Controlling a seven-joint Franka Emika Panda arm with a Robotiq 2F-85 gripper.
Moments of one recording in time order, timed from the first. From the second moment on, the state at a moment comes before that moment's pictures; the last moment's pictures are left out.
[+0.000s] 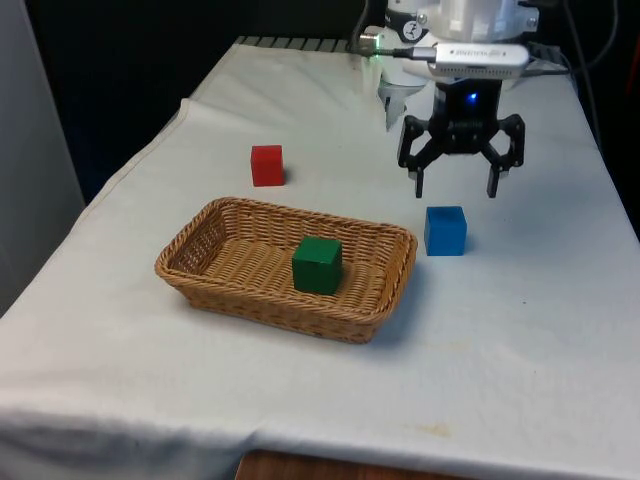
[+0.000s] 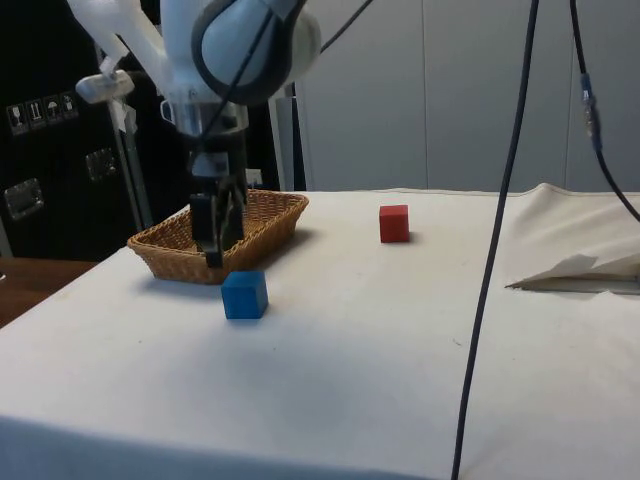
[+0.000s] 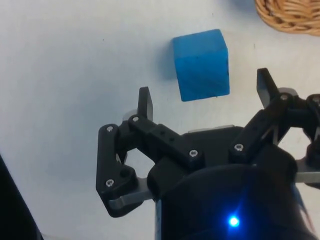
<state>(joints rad) 0.38 0.43 -0.26 -2.04 0.14 2.53 -0.11</state>
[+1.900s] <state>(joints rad) 0.38 0.53 -0.24 -2.08 0.15 2.66 -0.16</state>
